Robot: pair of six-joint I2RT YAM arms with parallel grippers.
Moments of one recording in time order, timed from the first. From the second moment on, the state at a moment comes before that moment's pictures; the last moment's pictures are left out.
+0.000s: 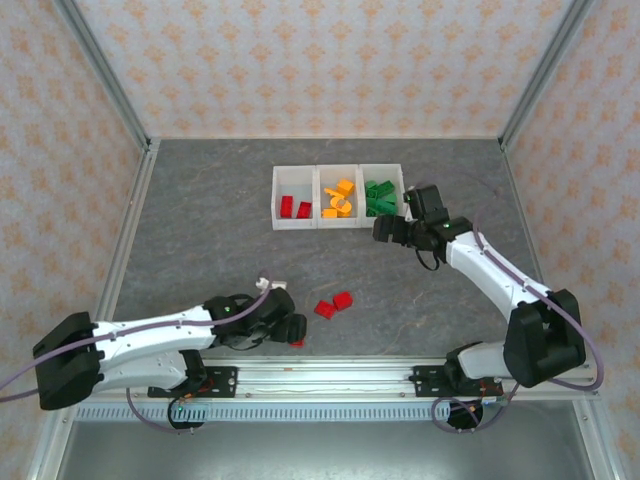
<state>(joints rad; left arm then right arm) -1.05 1.12 0.52 -0.52 -0.12 -0.93 0.34 1.34 0.92 -0.51 -0.06 0.44</state>
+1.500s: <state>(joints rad) -0.82 1.30 0.86 -0.64 -0.41 -0.92 0.34 1.21 0.84 -0.49 0.00 0.45</state>
